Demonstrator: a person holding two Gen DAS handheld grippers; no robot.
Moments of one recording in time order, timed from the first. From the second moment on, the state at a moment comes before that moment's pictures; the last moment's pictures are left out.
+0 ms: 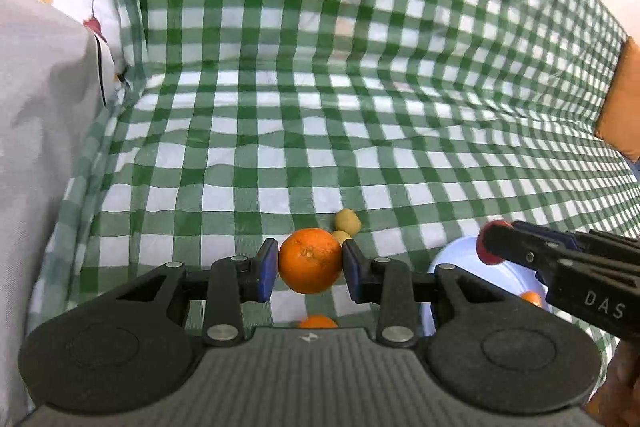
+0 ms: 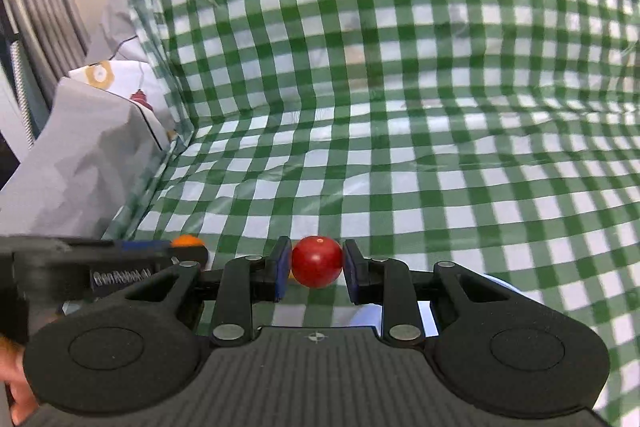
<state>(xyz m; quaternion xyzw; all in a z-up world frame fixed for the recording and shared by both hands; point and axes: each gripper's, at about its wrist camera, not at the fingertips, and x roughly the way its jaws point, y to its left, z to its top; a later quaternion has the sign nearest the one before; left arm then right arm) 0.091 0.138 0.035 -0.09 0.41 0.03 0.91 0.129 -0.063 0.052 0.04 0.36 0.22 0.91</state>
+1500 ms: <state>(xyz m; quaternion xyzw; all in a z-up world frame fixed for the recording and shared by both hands) 0.085 0.053 0.003 -0.04 0.39 -0.03 0.92 0.092 -0.192 0.011 0.03 0.36 0.12 0.92</state>
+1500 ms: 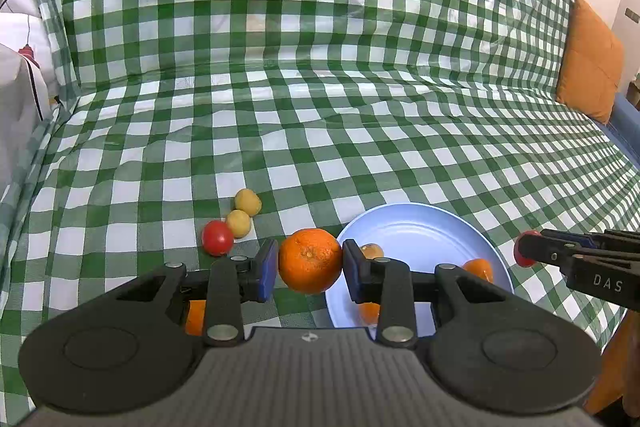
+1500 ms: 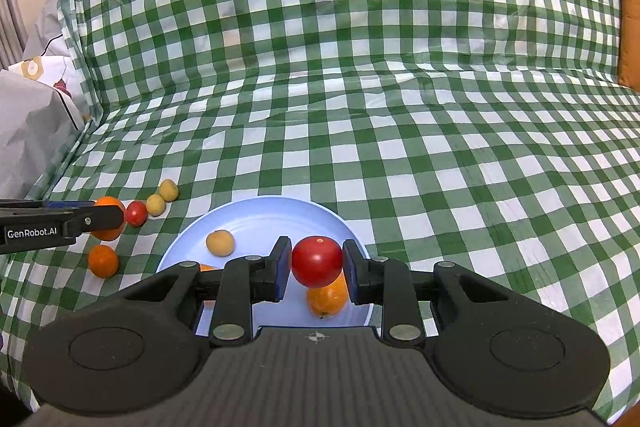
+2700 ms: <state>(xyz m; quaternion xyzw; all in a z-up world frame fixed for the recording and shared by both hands) 0.077 0.014 0.000 -0.03 0.38 -0.14 0.92 0.095 -0.187 0.008 0.01 0.36 0.14 0.92</state>
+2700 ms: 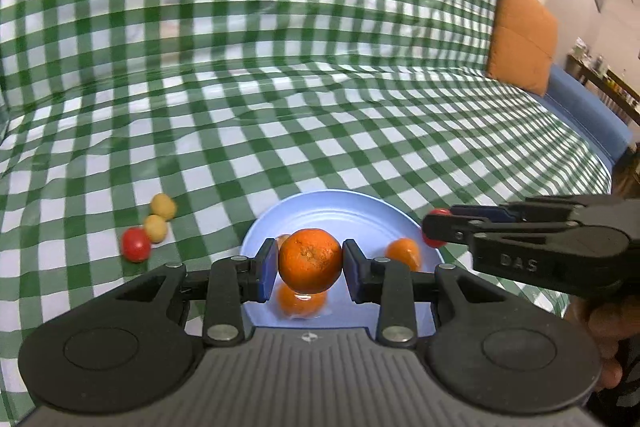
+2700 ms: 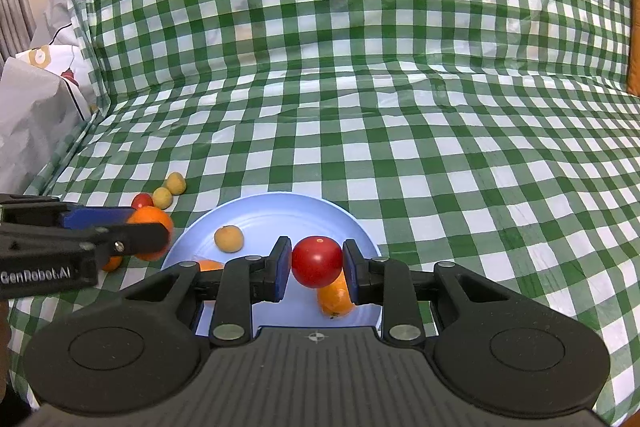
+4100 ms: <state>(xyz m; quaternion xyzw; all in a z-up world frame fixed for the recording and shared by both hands) 0.086 0.181 0.032 -0.18 0.36 0.03 0.91 0.098 -0.150 0.022 0.02 0.32 0.13 0.94</state>
